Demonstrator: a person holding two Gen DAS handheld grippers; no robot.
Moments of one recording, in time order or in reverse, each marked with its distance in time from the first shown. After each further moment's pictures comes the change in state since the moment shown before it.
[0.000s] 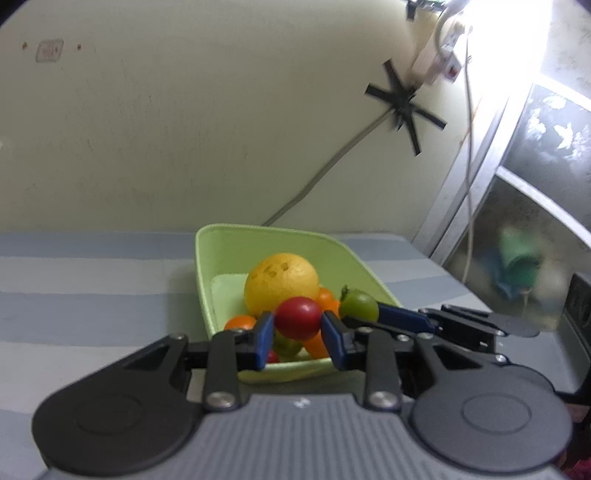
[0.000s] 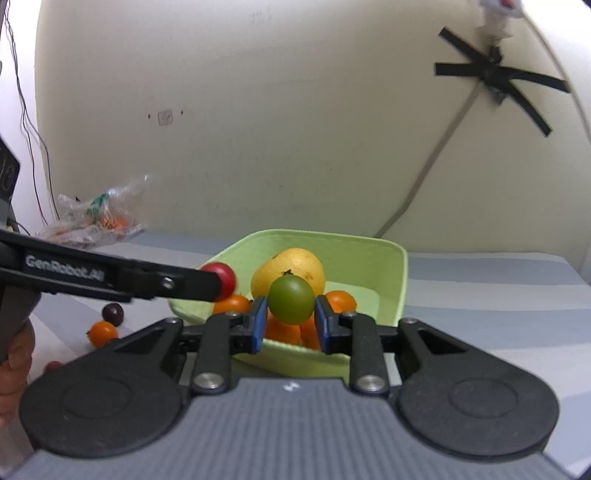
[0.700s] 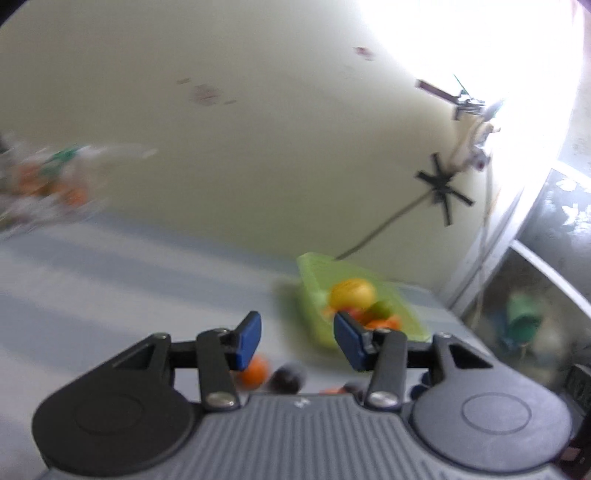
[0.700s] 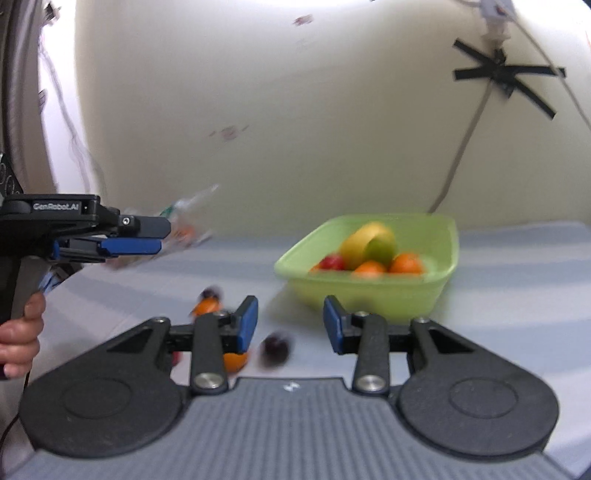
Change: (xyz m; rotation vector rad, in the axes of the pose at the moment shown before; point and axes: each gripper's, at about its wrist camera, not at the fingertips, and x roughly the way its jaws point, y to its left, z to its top) left arm -0.150 0.060 -0.059 -0.184 -0.176 0.107; right arm -0.082 0.062 -0.046 0.080 -0.031 0.141
